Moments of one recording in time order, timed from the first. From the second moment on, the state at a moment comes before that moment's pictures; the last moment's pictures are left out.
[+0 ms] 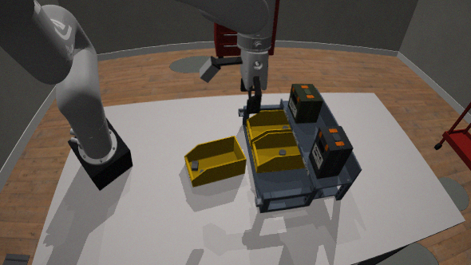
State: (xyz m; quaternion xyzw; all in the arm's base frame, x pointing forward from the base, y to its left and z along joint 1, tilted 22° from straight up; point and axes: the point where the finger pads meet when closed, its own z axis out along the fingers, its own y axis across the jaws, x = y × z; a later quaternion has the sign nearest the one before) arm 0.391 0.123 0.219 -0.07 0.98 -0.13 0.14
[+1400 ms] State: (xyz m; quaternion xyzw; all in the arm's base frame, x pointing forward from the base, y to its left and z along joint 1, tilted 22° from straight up) arm 0.370 0.123 0.211 -0.18 0.97 -0.14 0.12
